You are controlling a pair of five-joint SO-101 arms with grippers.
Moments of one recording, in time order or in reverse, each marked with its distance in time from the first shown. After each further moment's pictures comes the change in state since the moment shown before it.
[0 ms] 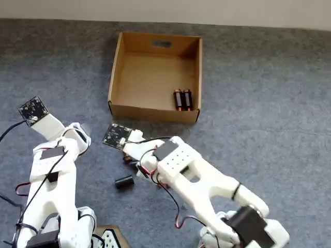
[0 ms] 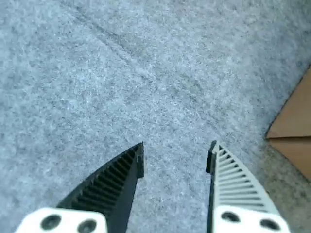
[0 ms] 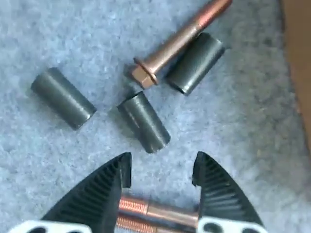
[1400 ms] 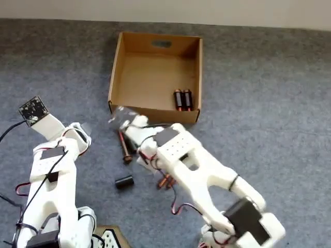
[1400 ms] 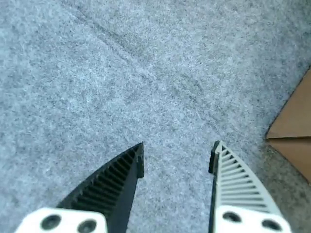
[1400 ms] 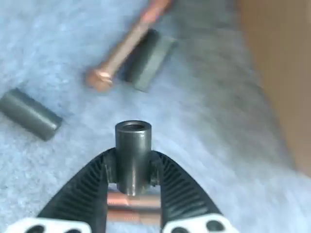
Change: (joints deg) left arm 0.0 0.0 0.0 0.0 0.1; right arm 6.3 -0.5 -7.2 6.0 -7.8
